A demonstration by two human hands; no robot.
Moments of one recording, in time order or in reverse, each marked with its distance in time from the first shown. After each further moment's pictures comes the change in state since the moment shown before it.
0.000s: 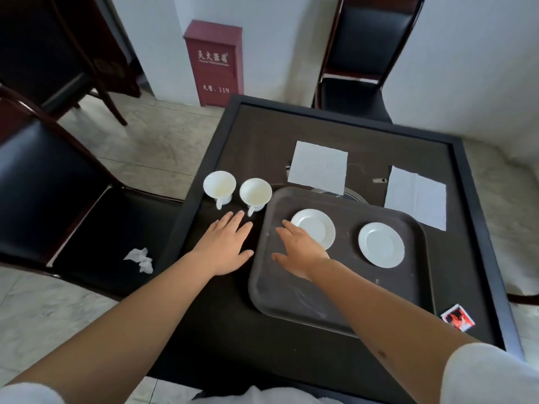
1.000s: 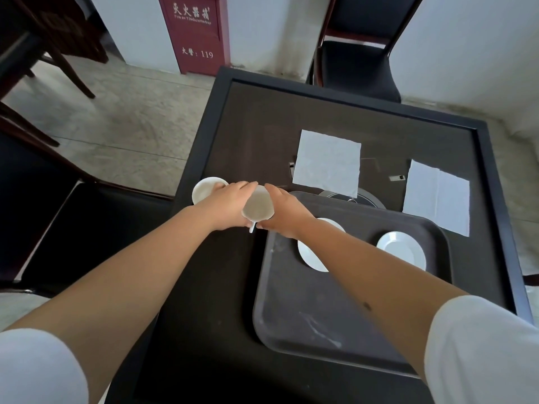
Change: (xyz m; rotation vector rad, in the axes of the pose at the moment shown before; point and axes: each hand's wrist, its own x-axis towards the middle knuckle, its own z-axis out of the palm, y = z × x) left_hand 0.151 -0.068 -0.028 -0.128 -0.067 0.100; right_hand 0.153 -0.011 -0.035 0.297 -0.027 0.062
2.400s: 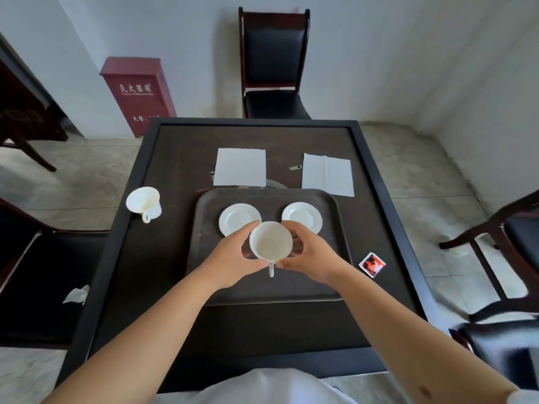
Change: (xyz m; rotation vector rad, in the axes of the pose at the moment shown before) left_hand -0.149 0.273 0.050 -0.702 0.111 0.114; right_hand -0.340 0.107 -0.049 0.448 0.250 0.030
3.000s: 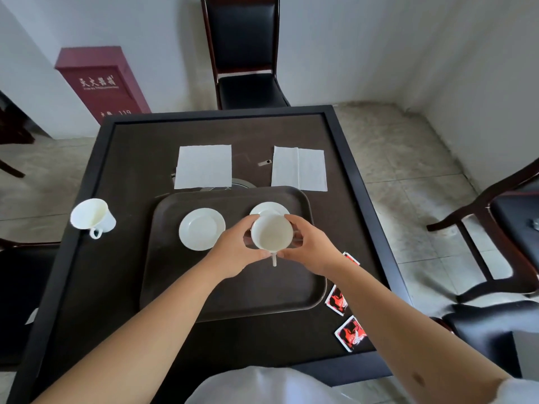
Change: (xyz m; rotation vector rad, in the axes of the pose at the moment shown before) left_hand 0.096 0.036 0.072 -0.001 -0.051 -0.059; right_hand 0.023 0.083 -0.080 0.046 0.086 0.082
